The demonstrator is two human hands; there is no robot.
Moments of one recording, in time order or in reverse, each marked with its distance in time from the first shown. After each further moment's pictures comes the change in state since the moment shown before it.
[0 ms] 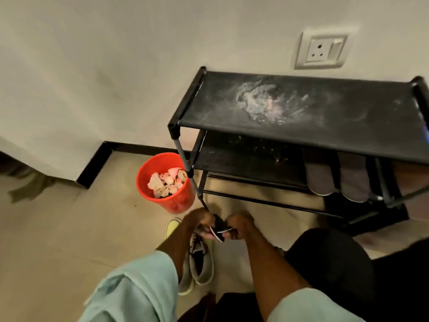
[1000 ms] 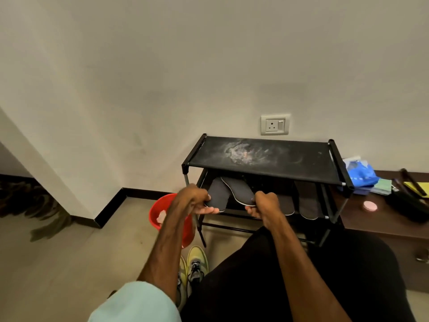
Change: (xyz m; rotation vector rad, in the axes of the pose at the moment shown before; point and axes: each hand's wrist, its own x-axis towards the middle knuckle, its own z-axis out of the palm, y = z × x) left_hand -0.342 0.039 0.044 -0.357 0.364 0.523; right_hand -0.210 -0.052 -0.077 0.355 0.418 -0.484
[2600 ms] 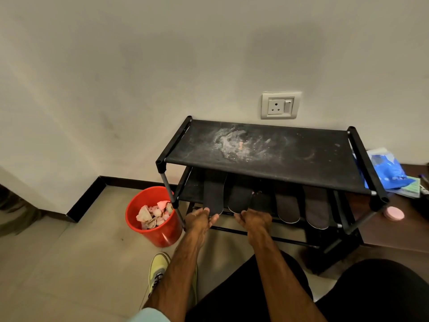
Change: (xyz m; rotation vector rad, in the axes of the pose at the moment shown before) left_hand 0.214 -0.106 0.088 -0.717 0.237 -0.010; right_hand 0.135 0.072 0.044 -0.170 0.012 0.287
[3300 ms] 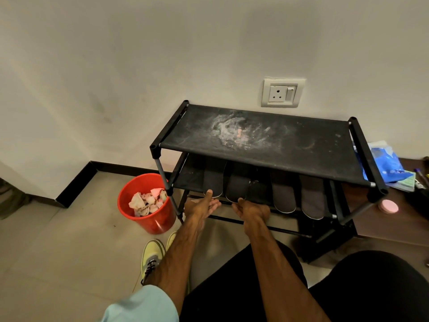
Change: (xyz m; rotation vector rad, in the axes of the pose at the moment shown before) left_hand 0.012 -0.011 0.010 0.071 -0.150 -0.067; right_hand -0.012 0.002 0.004 0.568 0.126 0.121
